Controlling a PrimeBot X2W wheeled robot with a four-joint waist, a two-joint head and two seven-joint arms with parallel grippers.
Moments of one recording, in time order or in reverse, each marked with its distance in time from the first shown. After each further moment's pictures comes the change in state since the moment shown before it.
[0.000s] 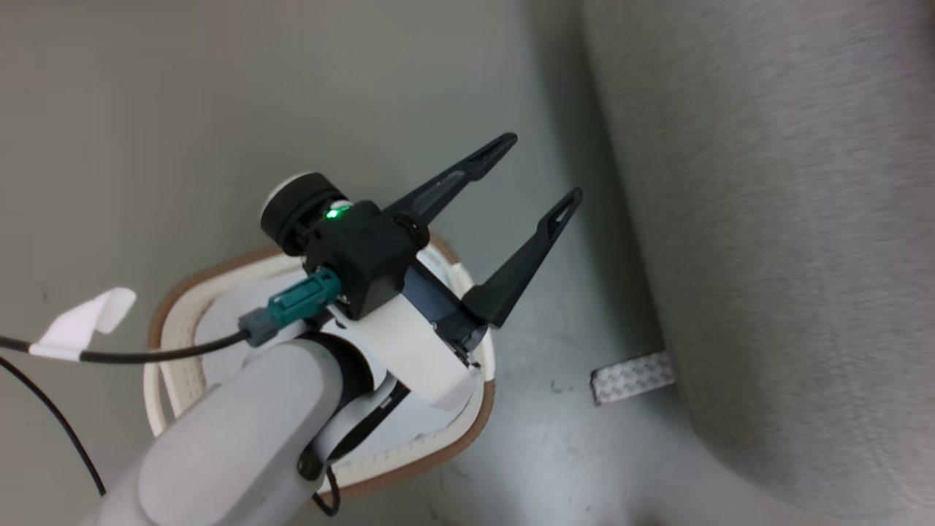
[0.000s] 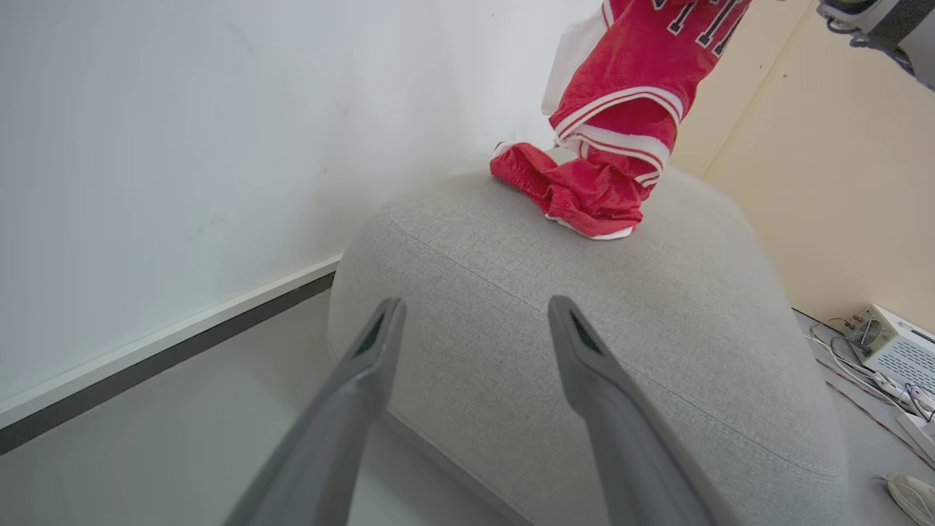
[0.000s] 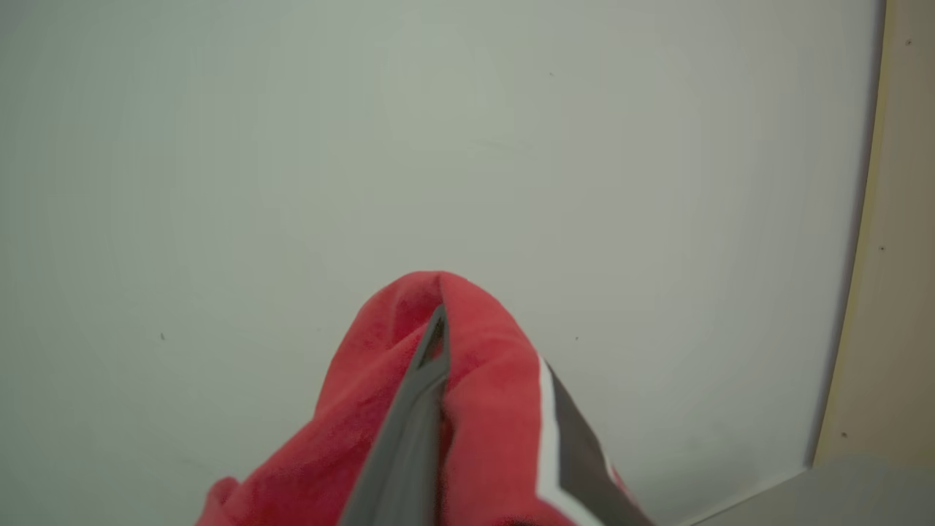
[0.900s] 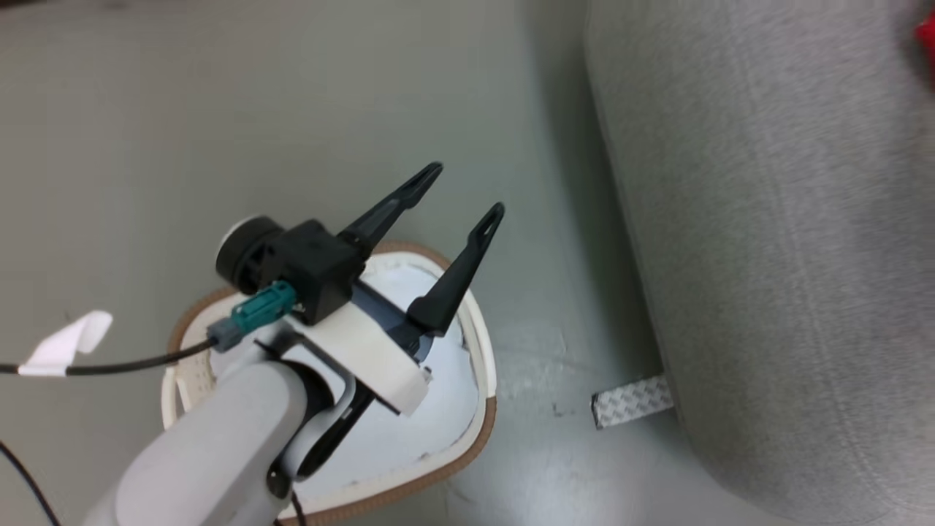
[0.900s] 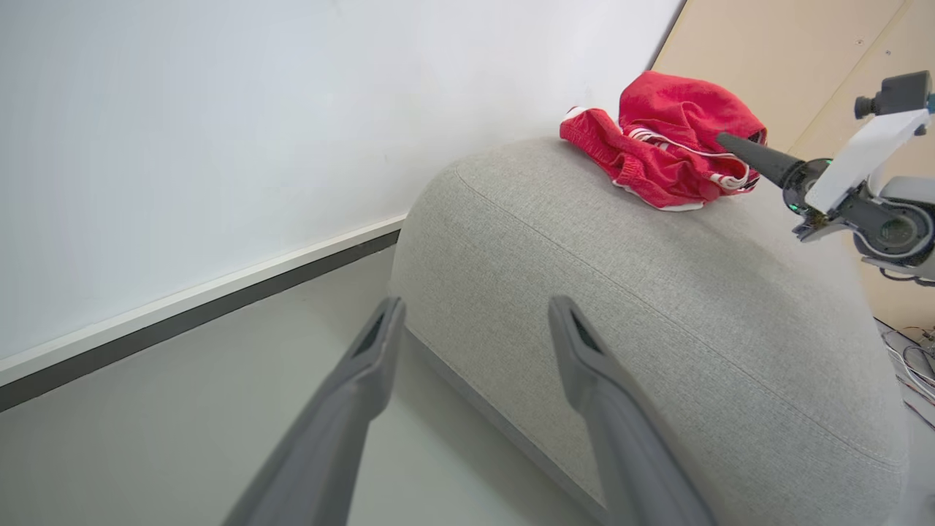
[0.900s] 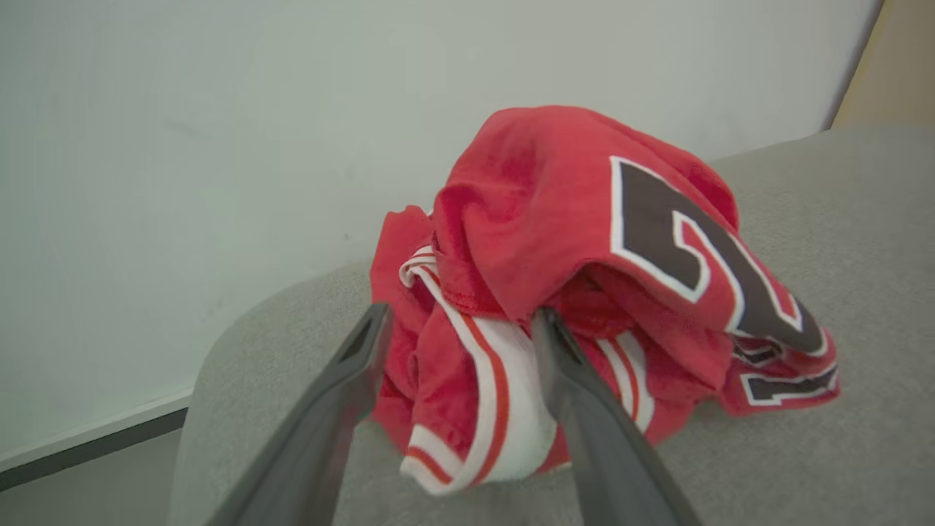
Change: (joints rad) left arm 0.082 0.053 0.032 0.057 -0.030 0.052 -0.032; right arm 0.430 0.348 -0.004 0.192 -0.153 0.000 -0.127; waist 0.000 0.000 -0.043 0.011
